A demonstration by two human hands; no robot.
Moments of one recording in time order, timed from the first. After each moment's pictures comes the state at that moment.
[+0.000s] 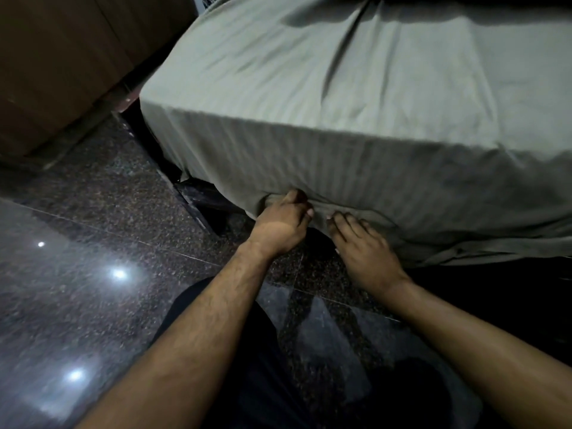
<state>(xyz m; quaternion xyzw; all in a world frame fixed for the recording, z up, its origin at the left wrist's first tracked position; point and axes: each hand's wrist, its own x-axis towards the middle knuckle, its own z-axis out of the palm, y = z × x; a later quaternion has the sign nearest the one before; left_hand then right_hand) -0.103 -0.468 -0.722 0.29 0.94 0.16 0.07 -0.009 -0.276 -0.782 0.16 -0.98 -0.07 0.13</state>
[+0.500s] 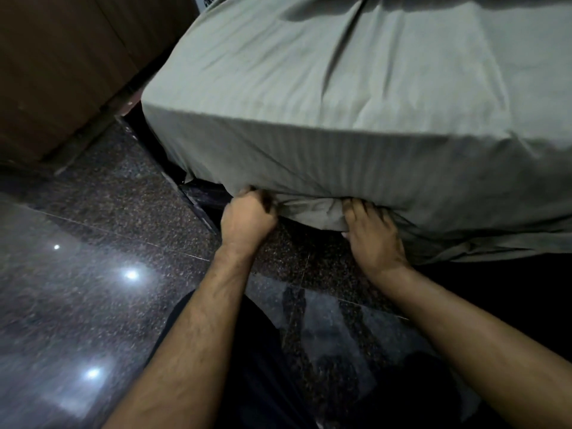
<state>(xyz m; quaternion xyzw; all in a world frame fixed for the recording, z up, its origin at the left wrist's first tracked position) -0.115 -0.512 -0.714 0.08 0.99 0.14 -0.03 -0.035 -0.286 -0.773 -0.01 -1.00 -0.06 0.07</state>
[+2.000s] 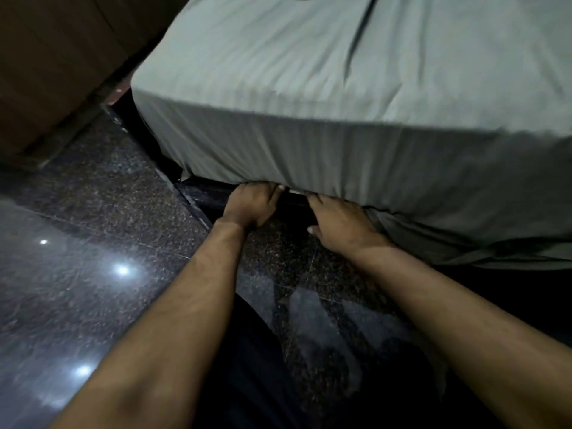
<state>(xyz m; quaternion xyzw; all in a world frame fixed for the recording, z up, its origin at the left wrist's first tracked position) -0.175 -0.520 -0.731 0.23 0.97 0.07 0.02 -0.096 -0.343 -0.746 0.07 -0.99 0.08 -0.02</state>
